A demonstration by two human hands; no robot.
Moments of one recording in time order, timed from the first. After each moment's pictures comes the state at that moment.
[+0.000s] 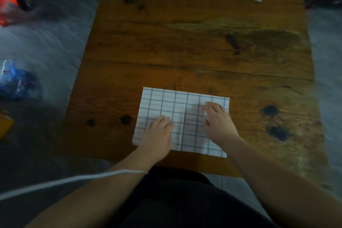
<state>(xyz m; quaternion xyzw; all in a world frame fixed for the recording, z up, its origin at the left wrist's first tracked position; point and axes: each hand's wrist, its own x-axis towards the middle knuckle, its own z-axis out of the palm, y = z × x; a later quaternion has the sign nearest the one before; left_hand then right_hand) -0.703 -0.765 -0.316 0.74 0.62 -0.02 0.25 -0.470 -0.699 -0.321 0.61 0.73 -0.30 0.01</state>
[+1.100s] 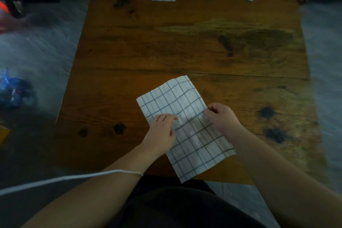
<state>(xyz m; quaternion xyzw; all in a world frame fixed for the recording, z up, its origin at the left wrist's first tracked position) -0.679 -0.716 -0.316 0.67 0.63 0.05 0.39 -0.459 -0.663 -0.284 0.71 0.45 -0.53 -0.10</state>
